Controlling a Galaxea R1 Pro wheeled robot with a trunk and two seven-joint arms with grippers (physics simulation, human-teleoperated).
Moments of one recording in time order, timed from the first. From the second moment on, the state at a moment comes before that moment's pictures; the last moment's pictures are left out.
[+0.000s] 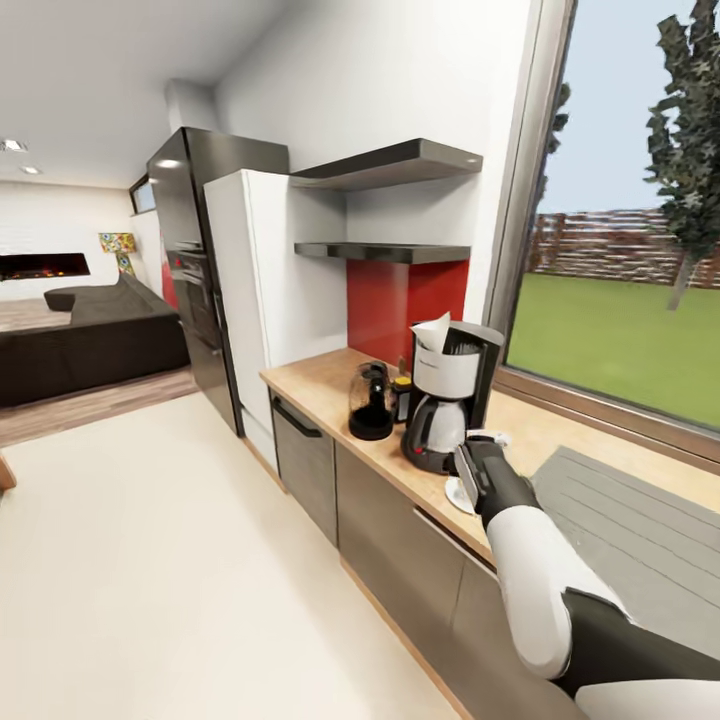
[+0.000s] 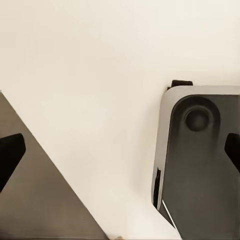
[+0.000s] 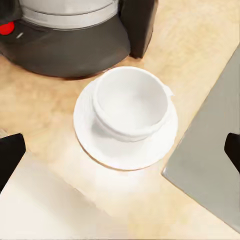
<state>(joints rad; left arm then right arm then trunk) -0.04 0.10 -0.06 -0.04 0.10 -0.19 0.12 -0.99 0.17 -0.34 -0.60 0.31 0.70 -0.27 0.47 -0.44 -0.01</state>
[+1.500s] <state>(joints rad) -0.04 0.08 -0.06 -0.05 0.10 -0.19 0.12 -0.31 0.17 -0.32 -0.03 0.54 -0.17 -0.38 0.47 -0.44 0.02</state>
